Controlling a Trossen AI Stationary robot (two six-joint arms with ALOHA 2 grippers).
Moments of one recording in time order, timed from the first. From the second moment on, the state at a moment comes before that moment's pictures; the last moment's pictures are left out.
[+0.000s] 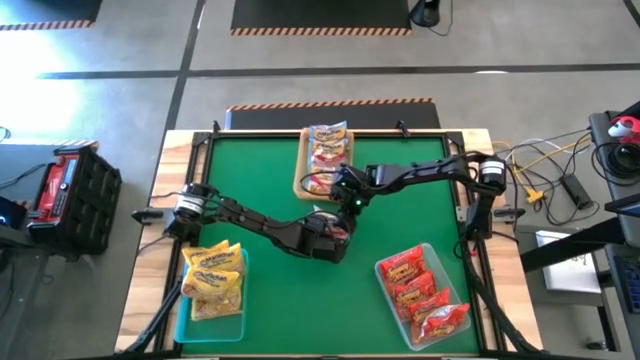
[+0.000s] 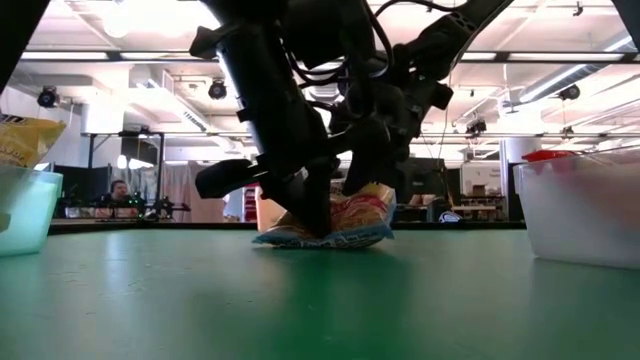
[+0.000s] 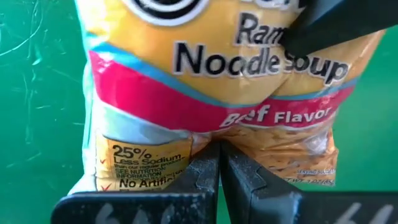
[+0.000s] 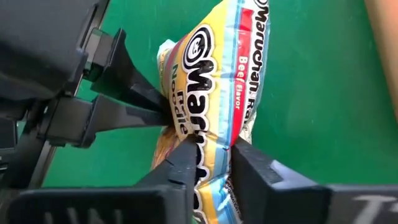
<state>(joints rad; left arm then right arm) -0.20 2.11 1.38 -0.53 -0.40 -1.48 -0.21 1.85 1.15 -0.32 -0.50 0.27</state>
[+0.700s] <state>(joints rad) -0.26 1.94 1.37 -0.57 -0.49 -1.50 -0.24 1.69 1.15 -0.37 -0.53 0.18</state>
